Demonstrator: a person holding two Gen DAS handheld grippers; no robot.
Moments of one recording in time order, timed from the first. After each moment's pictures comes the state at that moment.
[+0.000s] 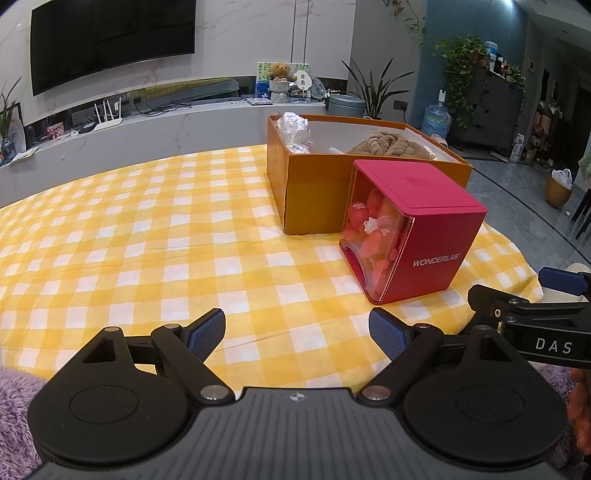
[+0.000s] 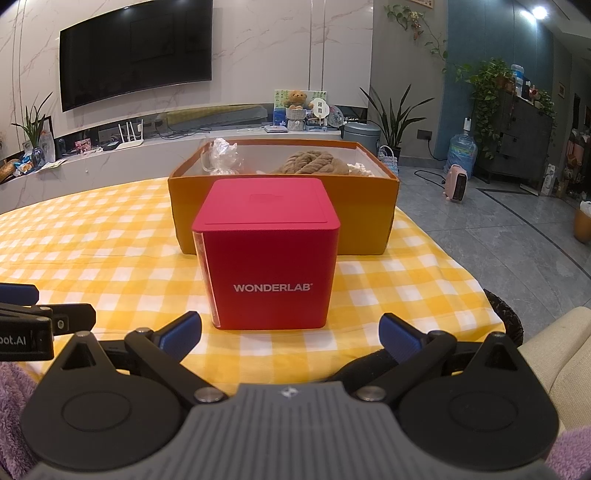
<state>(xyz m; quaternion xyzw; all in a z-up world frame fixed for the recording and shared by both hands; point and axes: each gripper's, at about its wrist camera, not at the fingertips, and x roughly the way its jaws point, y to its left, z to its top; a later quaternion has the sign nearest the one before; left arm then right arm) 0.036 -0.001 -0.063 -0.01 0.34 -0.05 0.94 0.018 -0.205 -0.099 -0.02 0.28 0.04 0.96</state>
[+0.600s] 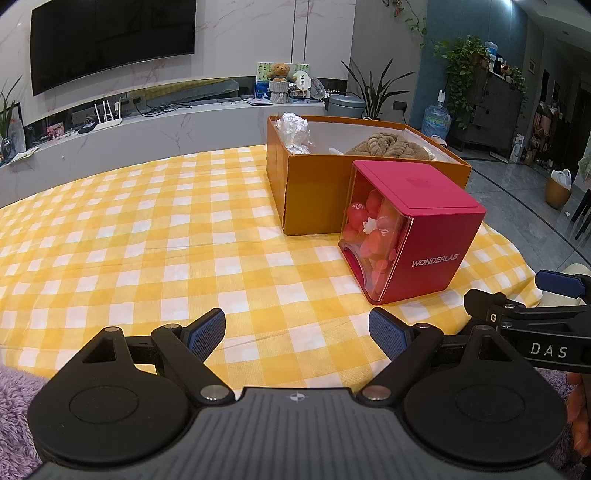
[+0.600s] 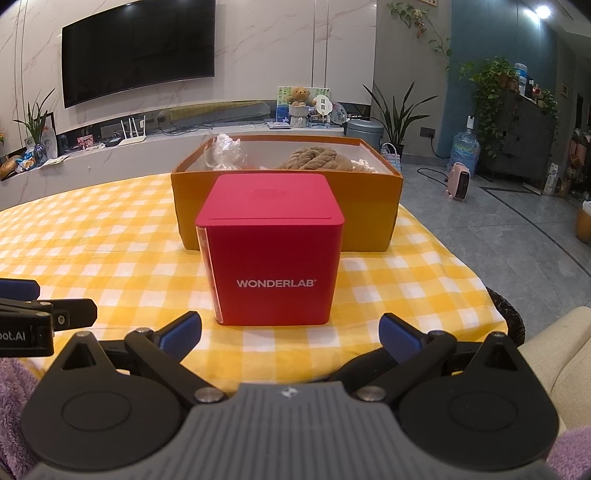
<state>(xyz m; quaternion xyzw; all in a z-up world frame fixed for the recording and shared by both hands) 0.035 -0.001 -0.062 -0.01 0.34 -0.05 0.94 0.018 -0.205 -0.098 -0.02 0.28 0.05 0.96</state>
